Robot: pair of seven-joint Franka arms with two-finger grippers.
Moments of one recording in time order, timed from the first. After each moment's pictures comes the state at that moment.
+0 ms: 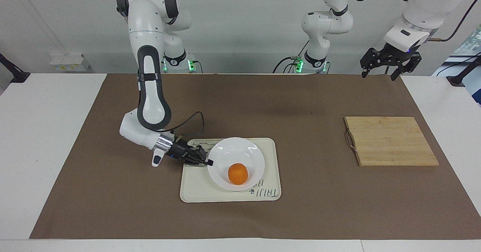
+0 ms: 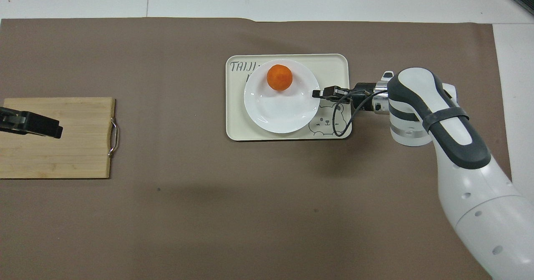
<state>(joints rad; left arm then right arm) -0.07 -0.04 0.00 -1.55 0.00 1.48 0.12 0.16 0.57 -0.06 -1.77 1.35 2.16 -0.75</state>
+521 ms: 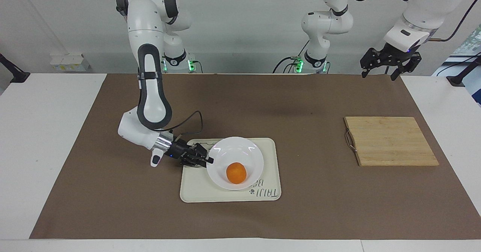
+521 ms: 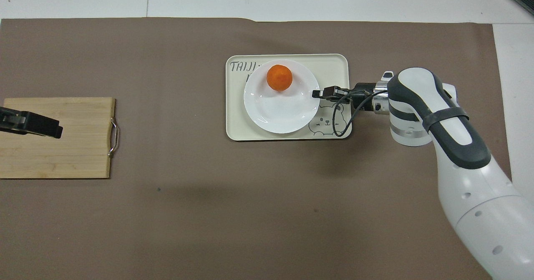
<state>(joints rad) -0.07 -0.04 0.00 -1.55 0.00 1.48 0.12 0.15 0.56 -0.06 -1.76 1.29 2.16 -0.75</state>
